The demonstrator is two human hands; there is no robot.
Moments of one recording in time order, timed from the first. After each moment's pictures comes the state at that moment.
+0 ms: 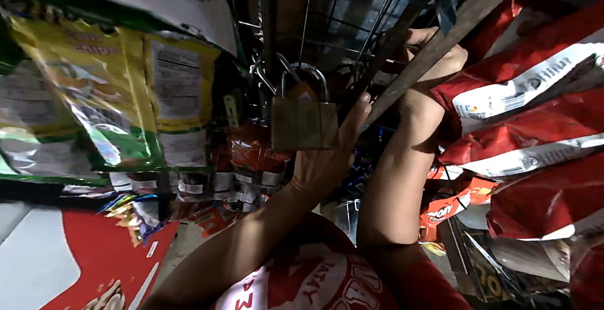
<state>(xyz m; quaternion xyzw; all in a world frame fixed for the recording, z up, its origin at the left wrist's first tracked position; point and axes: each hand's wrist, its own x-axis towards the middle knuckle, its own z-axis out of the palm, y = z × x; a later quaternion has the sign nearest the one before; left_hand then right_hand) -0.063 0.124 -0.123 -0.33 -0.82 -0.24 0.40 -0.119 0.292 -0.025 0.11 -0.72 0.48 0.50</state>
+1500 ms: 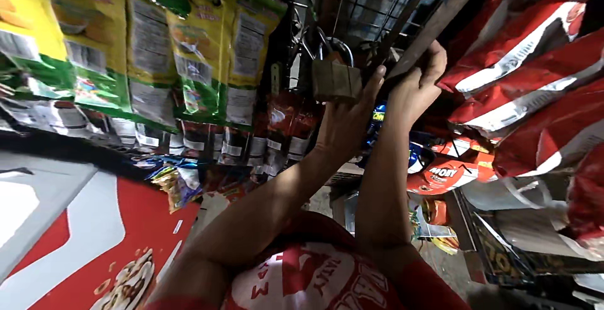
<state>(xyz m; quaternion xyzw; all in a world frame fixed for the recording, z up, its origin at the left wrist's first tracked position) -0.048 0.108 -0.102 -0.35 -0.88 -0.16 0.27 -0.058 0.215 -0.047 -0.08 -0.71 0.40 0.58</state>
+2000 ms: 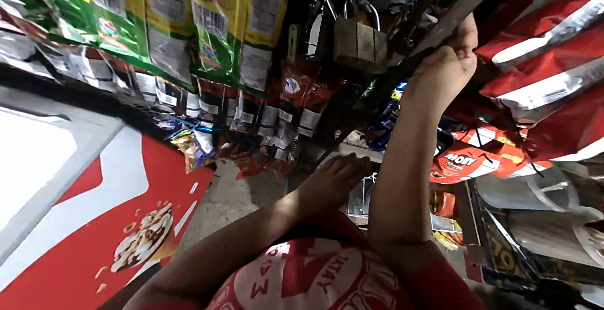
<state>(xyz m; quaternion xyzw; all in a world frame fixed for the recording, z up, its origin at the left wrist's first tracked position) 0.058 0.033 -0.195 -0.54 -0.79 -0.29 0.05 -0.042 0.207 -0.045 -0.03 -0.58 0.67 0.46</state>
